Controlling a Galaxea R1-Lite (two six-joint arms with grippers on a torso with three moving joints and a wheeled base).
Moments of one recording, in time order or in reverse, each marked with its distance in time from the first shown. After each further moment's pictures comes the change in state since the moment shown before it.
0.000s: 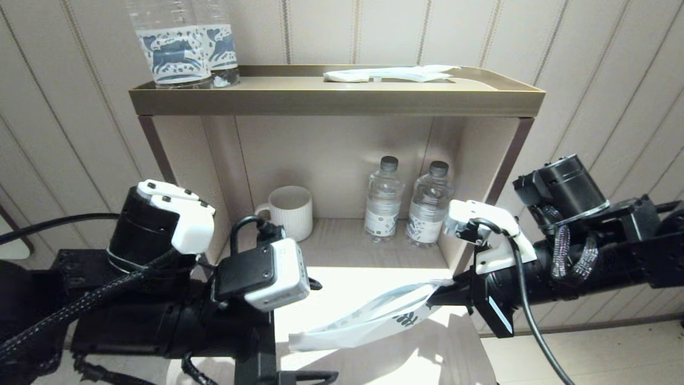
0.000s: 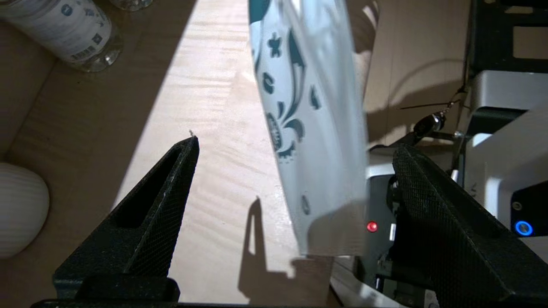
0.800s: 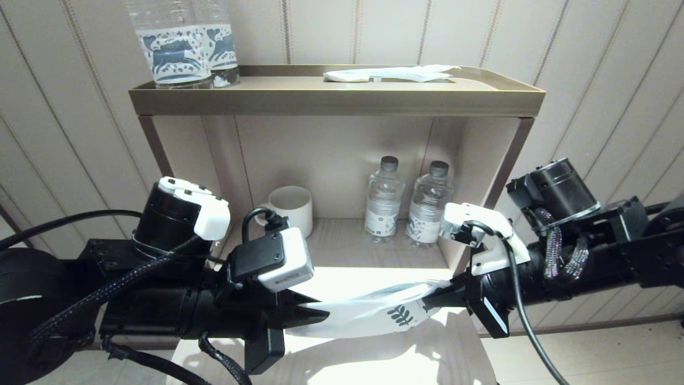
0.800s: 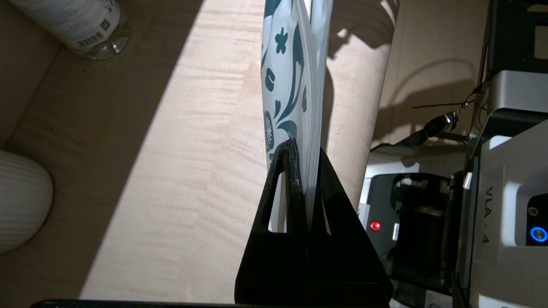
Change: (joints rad) left arm 0.031 0.050 -0.023 -0.008 0.002 -0.005; right arm 0.000 0.017 -0.001 -0.002 0.000 0.000
